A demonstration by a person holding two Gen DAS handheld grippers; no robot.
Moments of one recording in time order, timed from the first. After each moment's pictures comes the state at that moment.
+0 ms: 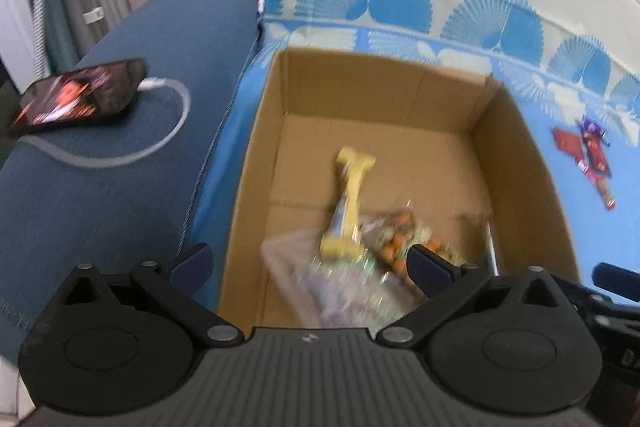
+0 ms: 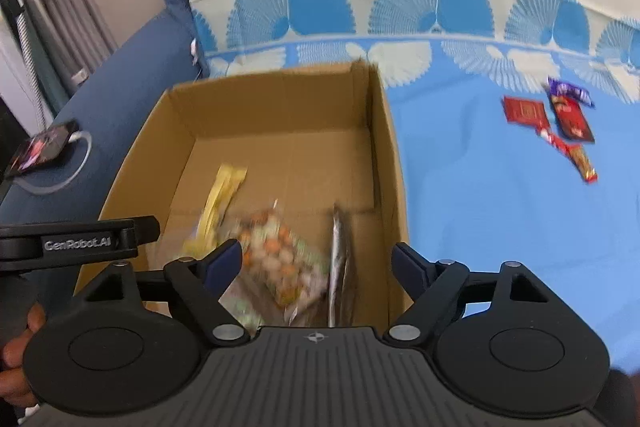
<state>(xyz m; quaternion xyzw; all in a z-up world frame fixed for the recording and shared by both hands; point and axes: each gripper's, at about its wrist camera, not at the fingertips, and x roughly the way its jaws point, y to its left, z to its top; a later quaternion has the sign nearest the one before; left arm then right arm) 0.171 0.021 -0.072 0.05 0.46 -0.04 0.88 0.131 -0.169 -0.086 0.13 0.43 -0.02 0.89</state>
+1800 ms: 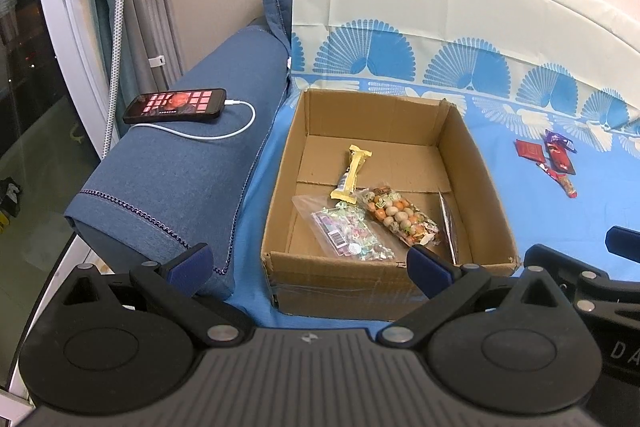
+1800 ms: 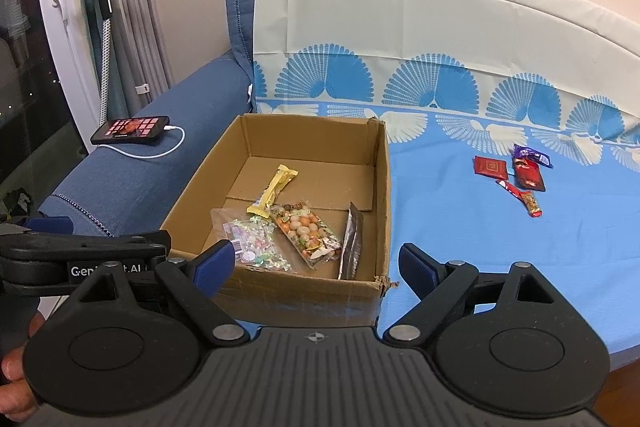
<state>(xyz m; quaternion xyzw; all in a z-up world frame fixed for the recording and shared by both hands) -0.014 0.028 0.002 0.05 0.37 -0.02 0.93 -0.040 -0.133 -0.007 0.06 0.33 0.00 0.94</state>
